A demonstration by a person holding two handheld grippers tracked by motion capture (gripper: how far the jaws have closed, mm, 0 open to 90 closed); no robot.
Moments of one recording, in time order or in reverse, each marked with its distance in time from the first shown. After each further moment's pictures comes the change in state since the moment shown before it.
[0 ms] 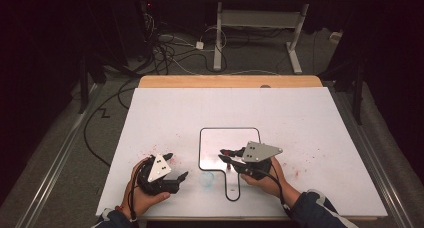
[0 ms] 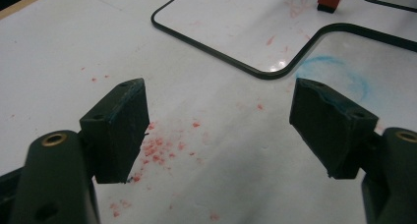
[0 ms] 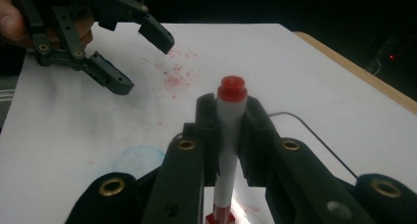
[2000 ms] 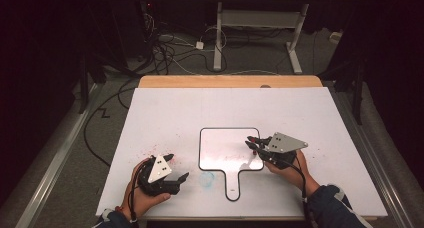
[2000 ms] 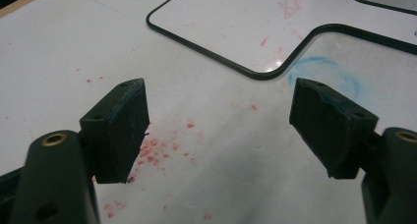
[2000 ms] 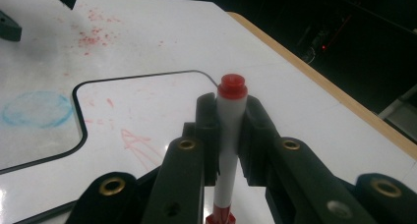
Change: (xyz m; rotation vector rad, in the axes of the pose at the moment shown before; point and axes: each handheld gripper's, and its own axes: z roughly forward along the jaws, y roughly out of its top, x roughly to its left) left arm -0.002 0.001 0.000 0.001 -0.012 0.006; right arm -0.050 -0.031 -0.043 0.036 -0.184 -0.038
